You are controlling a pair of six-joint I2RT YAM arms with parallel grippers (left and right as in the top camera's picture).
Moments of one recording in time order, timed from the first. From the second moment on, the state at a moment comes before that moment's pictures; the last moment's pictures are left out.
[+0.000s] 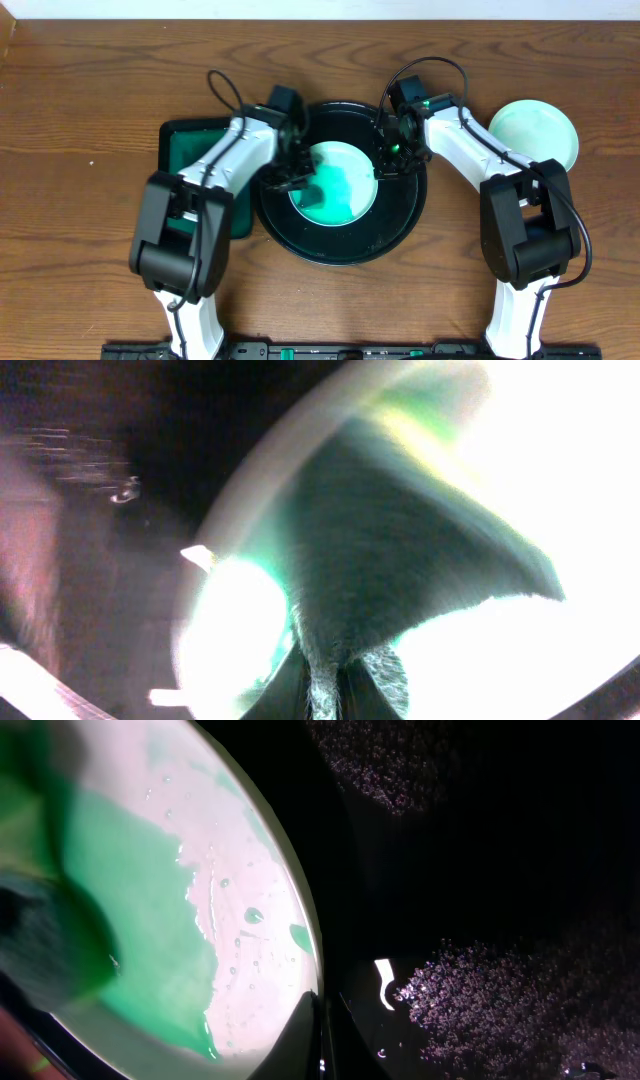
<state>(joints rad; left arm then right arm) -0.35 1.98 1.34 -0.88 0.29 -0.56 0.35 2.08 1.47 -0.88 -0.37 0.19</state>
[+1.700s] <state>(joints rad) -0.25 1.99 1.34 -0.86 0.36 -0.58 0.35 2.08 1.47 -0.91 -0.36 0.19</state>
